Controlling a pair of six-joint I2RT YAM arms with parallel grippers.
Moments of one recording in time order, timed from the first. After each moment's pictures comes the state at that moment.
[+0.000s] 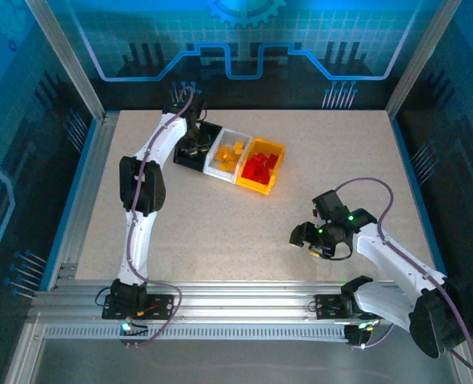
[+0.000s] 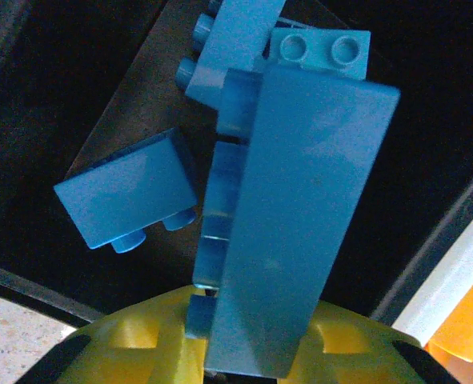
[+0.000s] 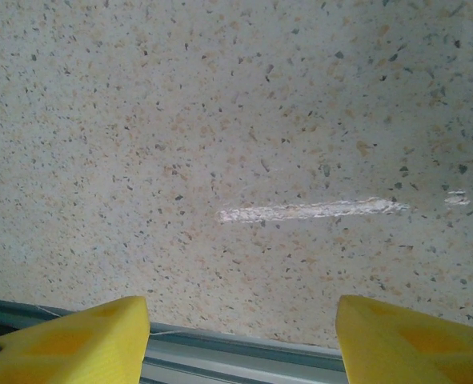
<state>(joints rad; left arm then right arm) -0.20 2.41 2.29 -1.15 0.03 -0.50 0.41 1.04 0.64 -0.88 -0.31 0.80</state>
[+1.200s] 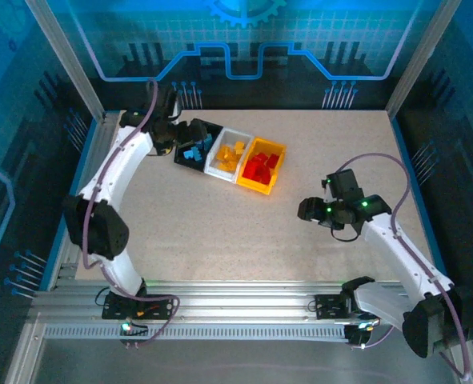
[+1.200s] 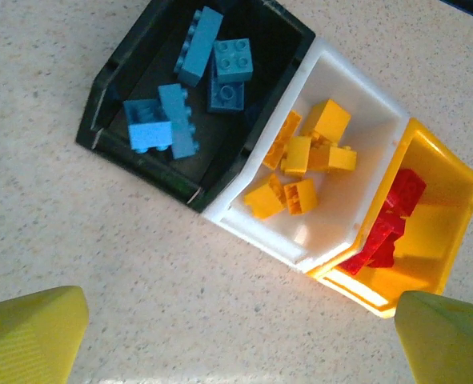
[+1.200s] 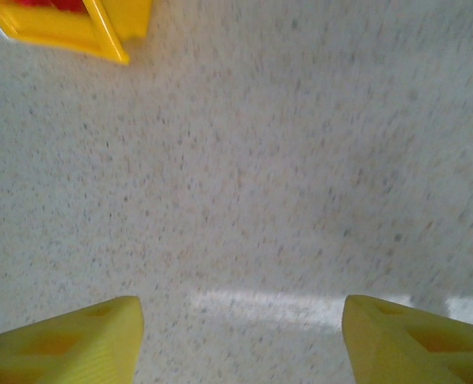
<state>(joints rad) -0.19 1.73 1.75 -1.00 0.09 -0.52 0.27 1.04 0.83 -0.84 -0.17 0.52</state>
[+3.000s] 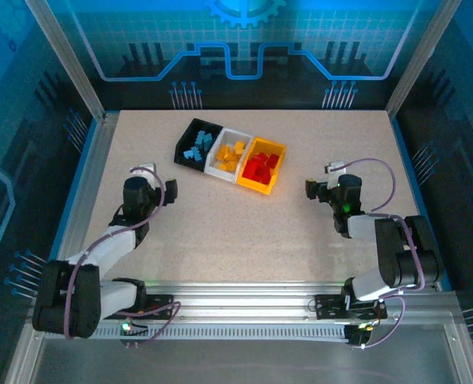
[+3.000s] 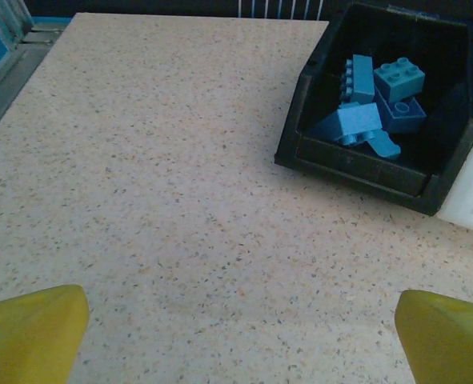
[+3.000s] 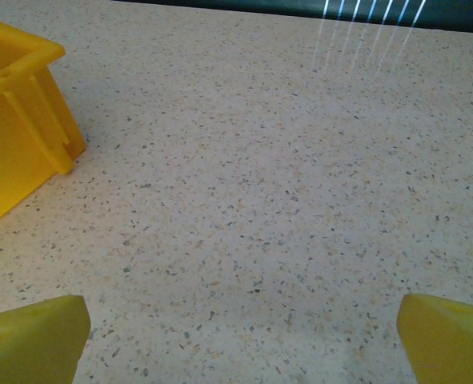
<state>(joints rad) -0.06 1.21 0.43 0.31 -0.13 -0.09 0.06 1.49 0.44 0.60 0.01 -0.05</state>
